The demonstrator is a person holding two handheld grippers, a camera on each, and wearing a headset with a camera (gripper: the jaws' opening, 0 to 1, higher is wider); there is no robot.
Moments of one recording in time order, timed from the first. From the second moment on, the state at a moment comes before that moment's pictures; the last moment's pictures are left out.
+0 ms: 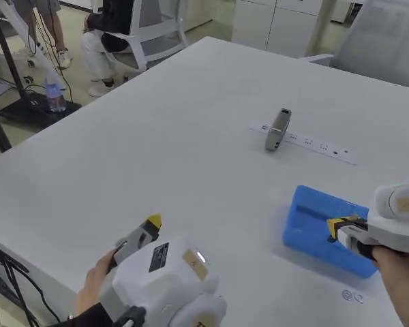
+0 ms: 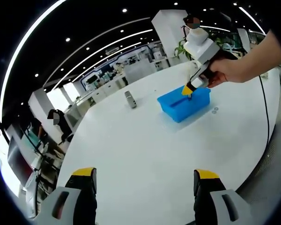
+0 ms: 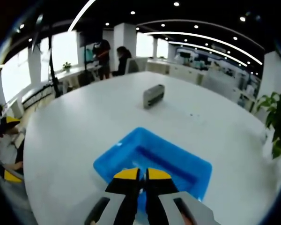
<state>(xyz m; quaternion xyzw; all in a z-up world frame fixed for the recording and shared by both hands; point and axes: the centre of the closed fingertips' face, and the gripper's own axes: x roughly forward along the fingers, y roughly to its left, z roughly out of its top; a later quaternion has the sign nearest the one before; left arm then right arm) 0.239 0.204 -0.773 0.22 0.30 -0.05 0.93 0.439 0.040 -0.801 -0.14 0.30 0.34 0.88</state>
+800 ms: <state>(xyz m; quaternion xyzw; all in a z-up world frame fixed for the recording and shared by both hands) 0.239 0.206 -0.771 0.22 0.30 -0.05 0.93 0.440 0.039 -0.796 -0.11 0.30 0.34 0.88</state>
